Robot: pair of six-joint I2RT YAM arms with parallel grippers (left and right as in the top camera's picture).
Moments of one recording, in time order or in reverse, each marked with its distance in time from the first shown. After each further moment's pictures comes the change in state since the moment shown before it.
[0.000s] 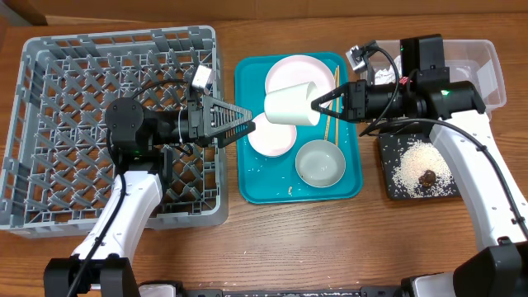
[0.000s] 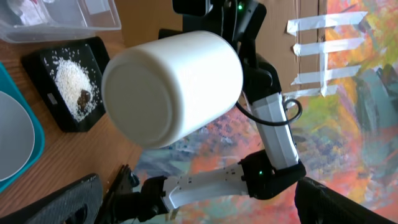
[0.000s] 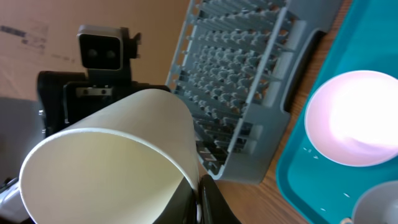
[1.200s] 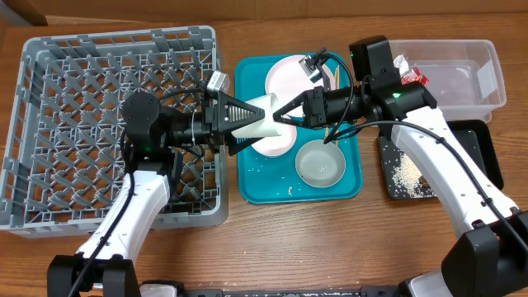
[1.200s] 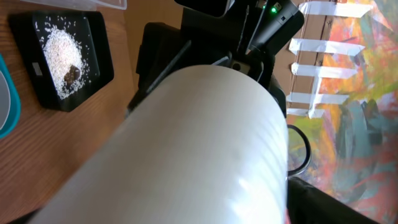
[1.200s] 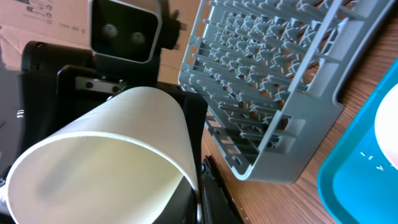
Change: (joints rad) left arm -0.073 0.002 0.001 -0.139 -0.065 -0.068; right arm 0.185 0.081 0.000 0.153 -0.006 0.139
